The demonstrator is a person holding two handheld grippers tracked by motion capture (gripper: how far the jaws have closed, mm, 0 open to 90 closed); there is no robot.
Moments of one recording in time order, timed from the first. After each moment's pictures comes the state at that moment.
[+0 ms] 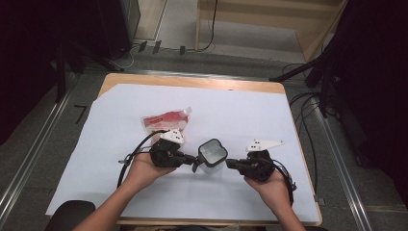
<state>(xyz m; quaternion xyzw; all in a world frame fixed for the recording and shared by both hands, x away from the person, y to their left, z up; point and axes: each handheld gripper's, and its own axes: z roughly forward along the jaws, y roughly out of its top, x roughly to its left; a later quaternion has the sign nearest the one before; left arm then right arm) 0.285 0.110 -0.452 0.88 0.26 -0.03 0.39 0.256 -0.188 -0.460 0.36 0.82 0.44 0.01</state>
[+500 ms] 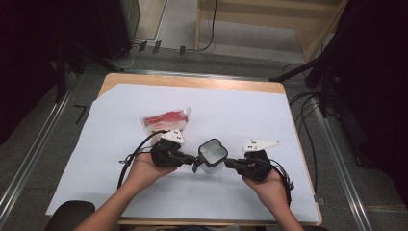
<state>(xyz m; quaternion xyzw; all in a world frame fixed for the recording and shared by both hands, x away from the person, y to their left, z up) 0.284 0.106 -0.454 0.89 0.26 -0.02 0.38 0.258 -0.183 -0.461 0.36 0.83 0.44 0.03</state>
